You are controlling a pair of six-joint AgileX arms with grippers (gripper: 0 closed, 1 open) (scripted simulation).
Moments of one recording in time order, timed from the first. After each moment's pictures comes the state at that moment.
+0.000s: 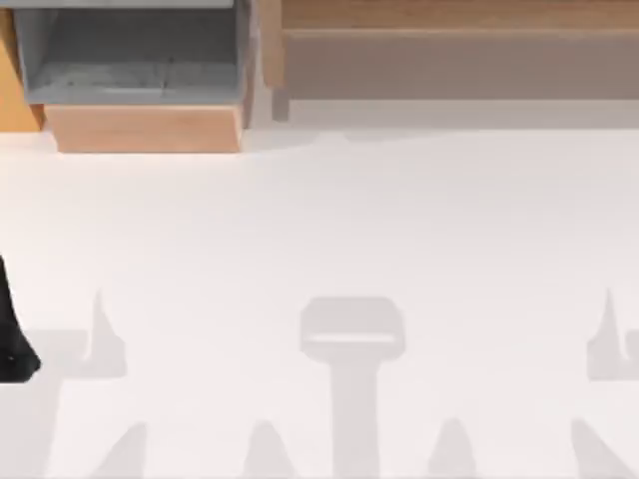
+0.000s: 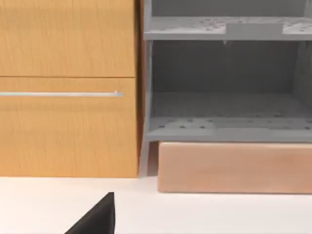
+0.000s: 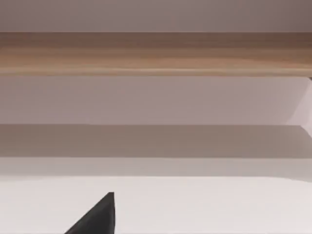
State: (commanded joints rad) left arm 0.00 0.00 0.00 0.00 0.00 0.00; right arm 0.00 0.00 0.00 0.00 0.00 0.00
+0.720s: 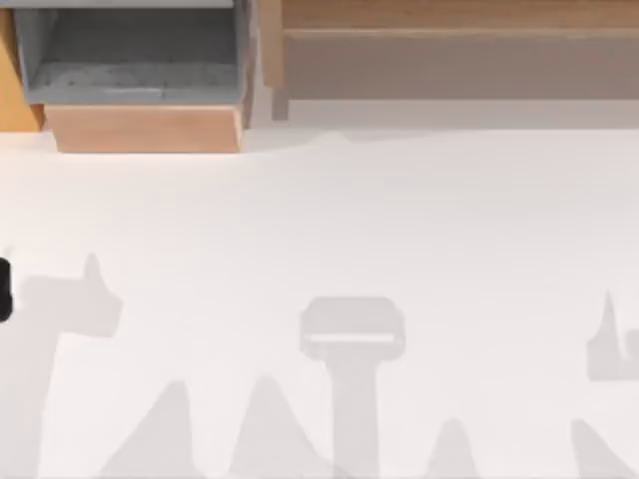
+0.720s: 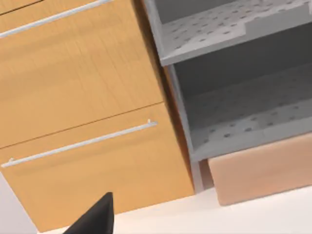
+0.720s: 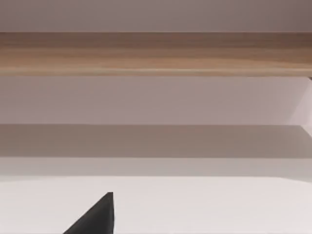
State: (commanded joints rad) left arm 0.12 0.50 0.20 0.23 0.12 0.32; right arm 0.00 0.00 0.00 0.00 0.00 0.00
